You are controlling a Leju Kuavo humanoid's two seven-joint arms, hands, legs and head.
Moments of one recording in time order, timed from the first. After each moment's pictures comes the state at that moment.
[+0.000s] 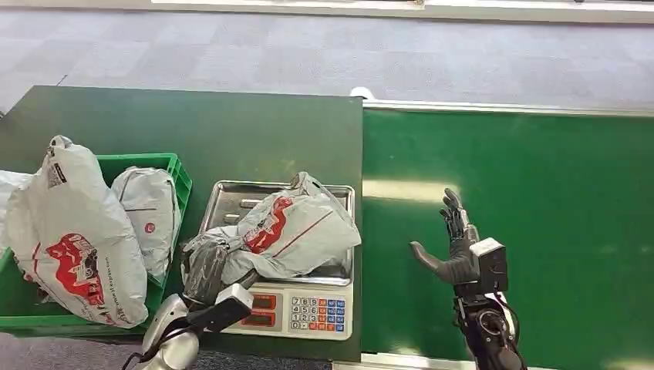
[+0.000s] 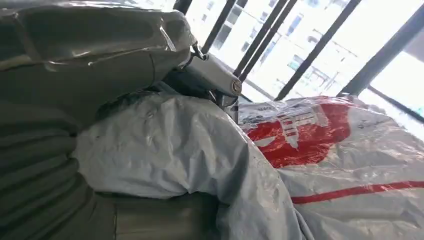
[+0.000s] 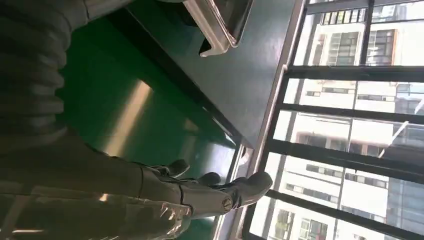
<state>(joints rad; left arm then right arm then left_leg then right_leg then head) -0.09 -0.02 -0.27 -1.30 -0.71 0.37 -0.53 -0.22 -0.09 0.23 -1.08 -0.06 0.11 -0.55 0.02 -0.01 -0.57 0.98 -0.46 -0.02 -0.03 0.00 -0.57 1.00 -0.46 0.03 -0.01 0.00</state>
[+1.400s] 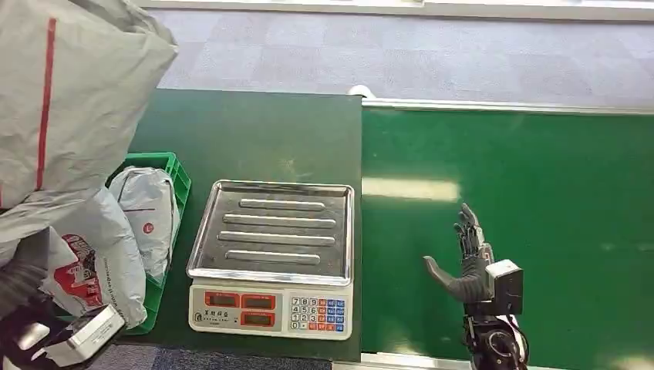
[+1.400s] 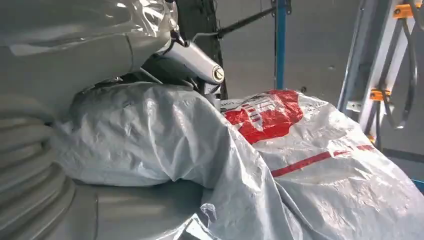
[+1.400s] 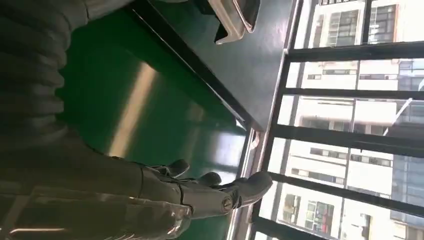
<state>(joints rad) -0.10 -0.13 0.14 -2.17 -1.01 0.70 -0.70 -0.12 -0.14 0.25 -1.15 -0.13 0.04 -0.59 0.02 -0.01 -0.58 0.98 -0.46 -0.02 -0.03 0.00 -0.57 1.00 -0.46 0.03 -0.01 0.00</state>
